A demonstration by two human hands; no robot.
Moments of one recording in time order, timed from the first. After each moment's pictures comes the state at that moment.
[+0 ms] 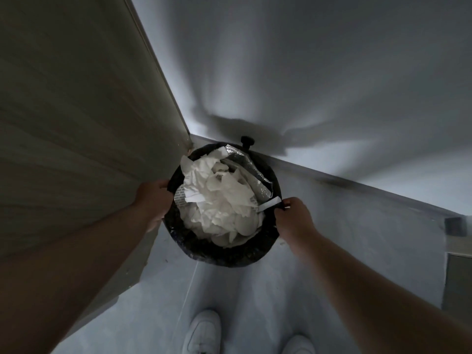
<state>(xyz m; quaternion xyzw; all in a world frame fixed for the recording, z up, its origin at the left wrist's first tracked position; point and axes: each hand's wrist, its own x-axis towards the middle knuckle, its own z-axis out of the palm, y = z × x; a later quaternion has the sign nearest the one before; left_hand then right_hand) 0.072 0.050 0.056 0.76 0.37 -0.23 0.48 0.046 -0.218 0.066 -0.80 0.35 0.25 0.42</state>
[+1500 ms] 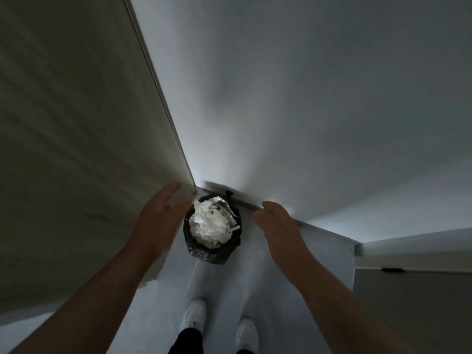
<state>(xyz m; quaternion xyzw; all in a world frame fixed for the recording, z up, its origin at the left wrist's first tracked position) -0.021 -0.032 0.544 0.82 0.18 -0.05 0.54 -0.026 -0.240 0.544 -0.78 0.17 0.20 0.57</state>
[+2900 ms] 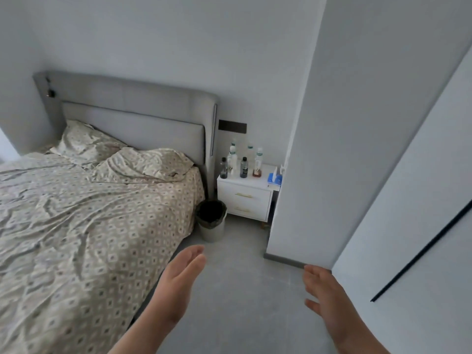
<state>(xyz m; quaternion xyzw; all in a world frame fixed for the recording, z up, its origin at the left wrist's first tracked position) -0.769 0.289 0.798 0.45 0.58 0.49 0.47 -0.510 0.280 0.789 -0.64 -0.40 0.48 0.44</state>
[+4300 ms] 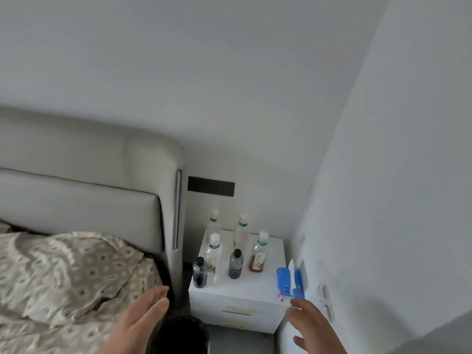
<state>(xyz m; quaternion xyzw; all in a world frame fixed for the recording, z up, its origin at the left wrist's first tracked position) -0.881 1.083 0.764 0.48 0.60 0.40 0.50 -0.581 1.050 0.746 -0.72 -0.35 0.50 0.33</state>
